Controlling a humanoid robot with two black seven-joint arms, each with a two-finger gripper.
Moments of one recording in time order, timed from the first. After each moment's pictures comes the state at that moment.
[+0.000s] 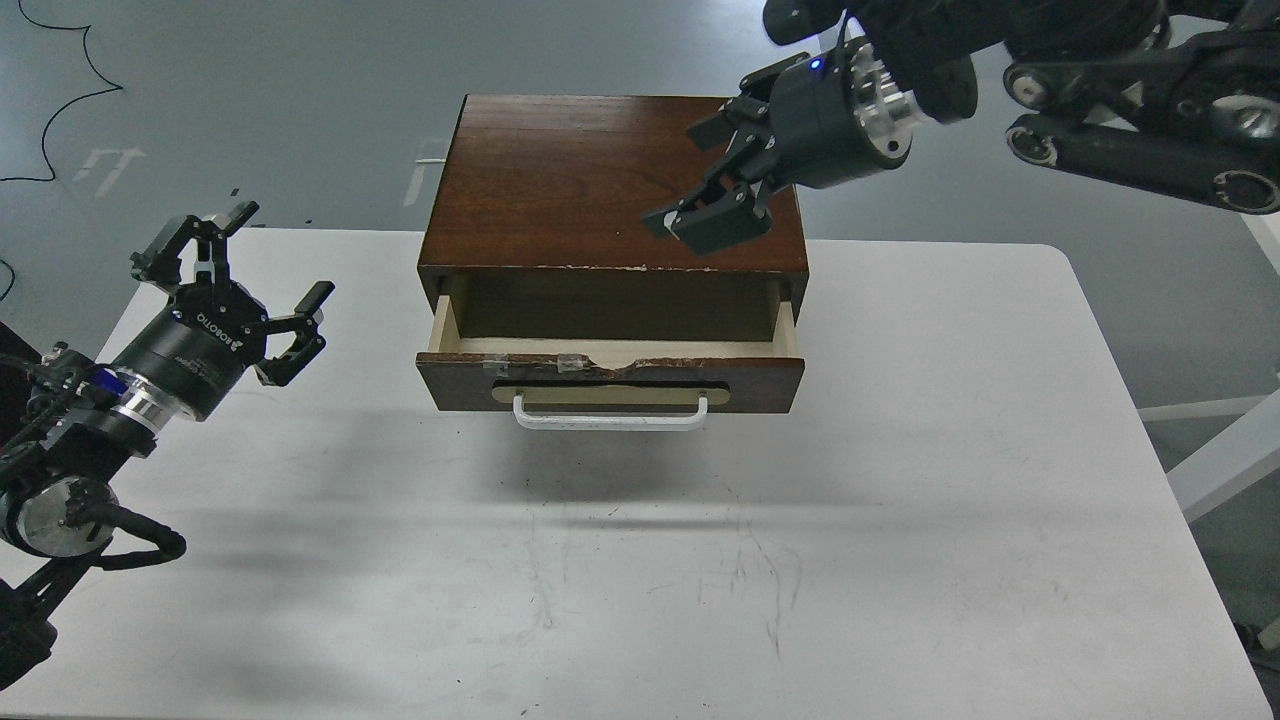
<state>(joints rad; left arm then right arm) -0.33 0.63 -0.96 -1.06 0.21 -0.49 -0.36 1.86 -0.61 -0.50 1.22 -0.90 0.20 0.49</state>
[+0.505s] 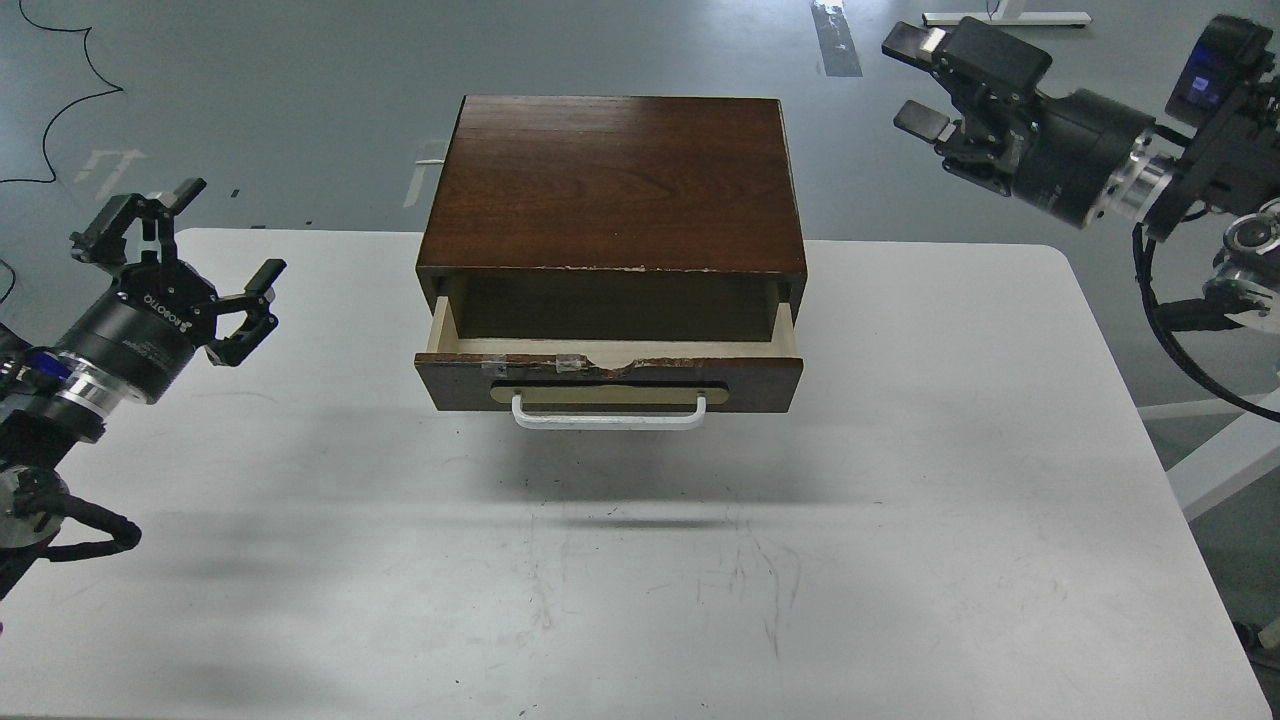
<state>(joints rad) -0.37 0.77 -0.96 -1.04 0.21 -0.49 -0.49 0.87 -0.83 0.35 1.21 -0.55 0.19 0.49</state>
